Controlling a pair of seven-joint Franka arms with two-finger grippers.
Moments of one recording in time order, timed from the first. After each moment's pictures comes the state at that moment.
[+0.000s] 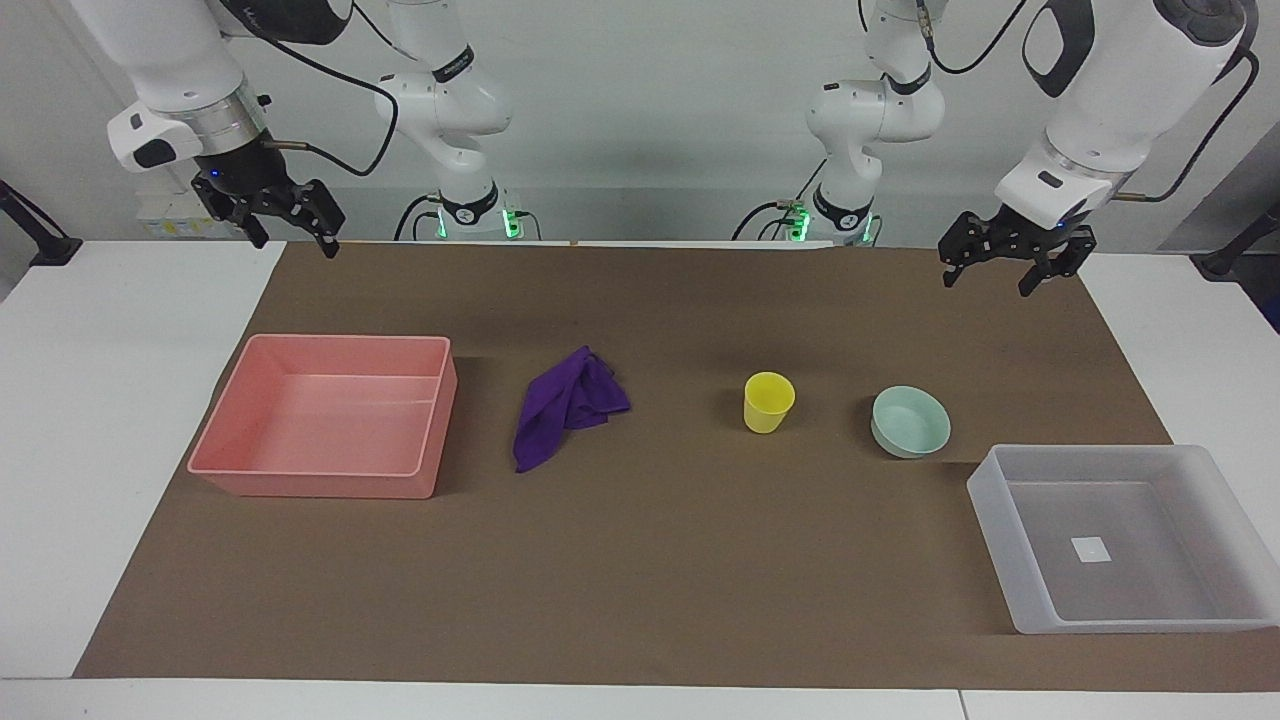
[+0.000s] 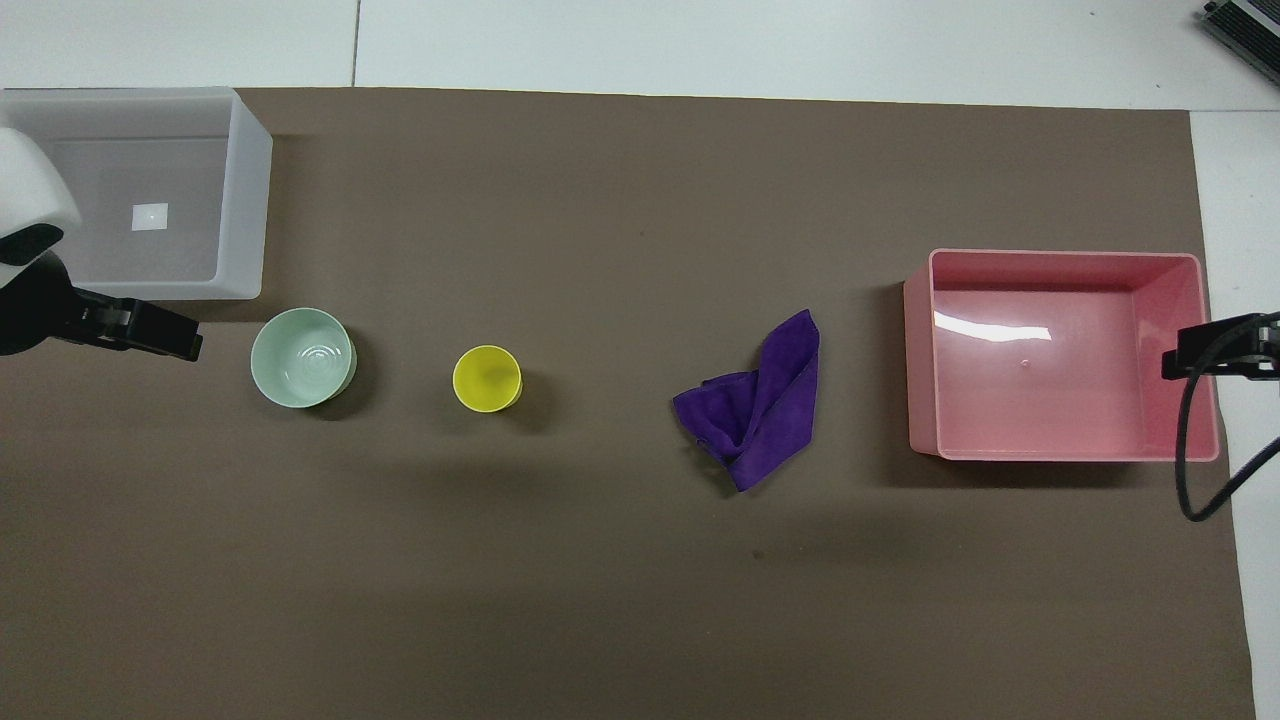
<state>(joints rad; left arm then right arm) -0.09 -0.02 -0.02 -1.63 -0.01 1.57 0.11 -0.06 -0.10 -0.05 -1.67 0.00 1.55 0.08</state>
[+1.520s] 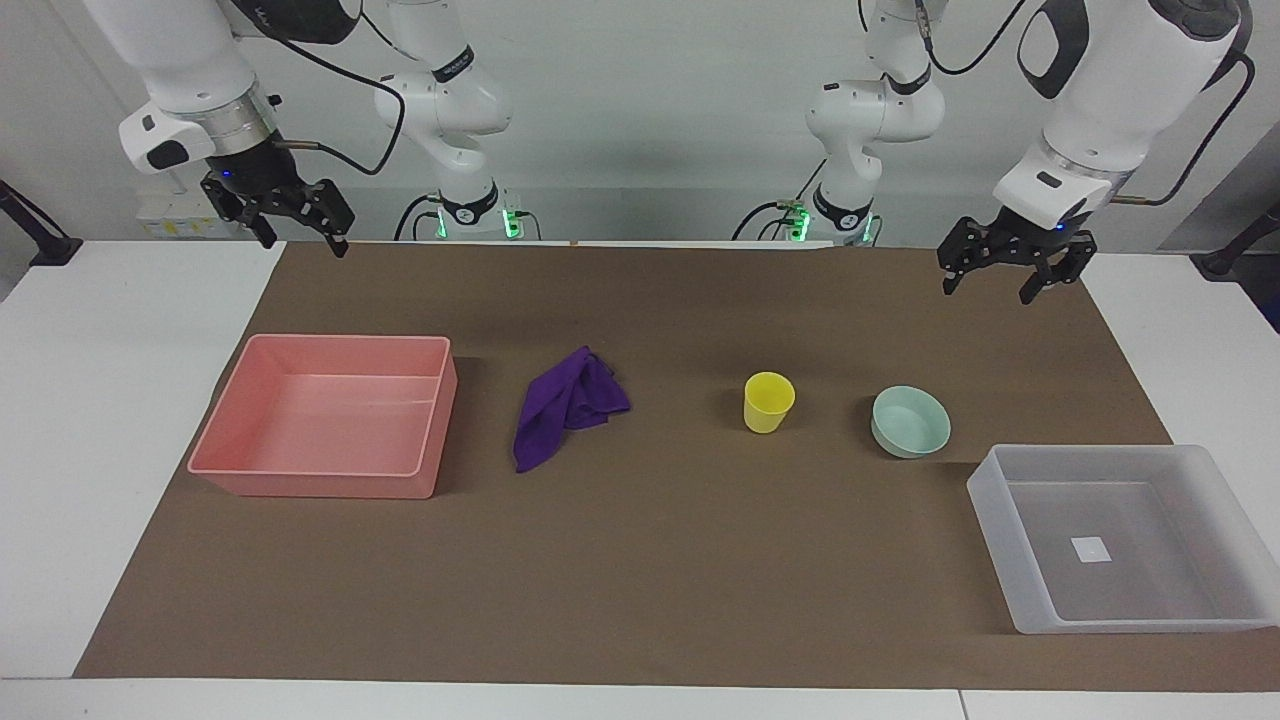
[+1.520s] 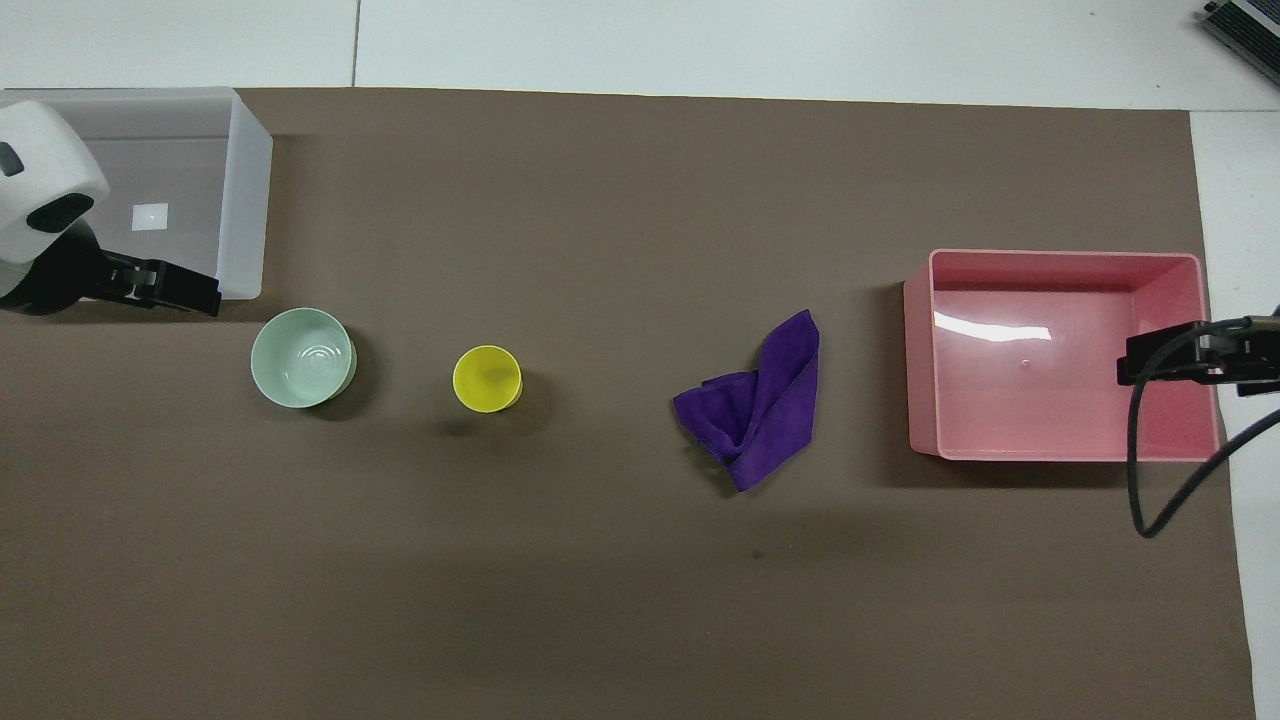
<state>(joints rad) -0.07 0.04 -0.02 -1.65 -0.01 1.74 0.10 0.00 -0.10 -0.04 -1.67 -0.02 1.54 0.08</state>
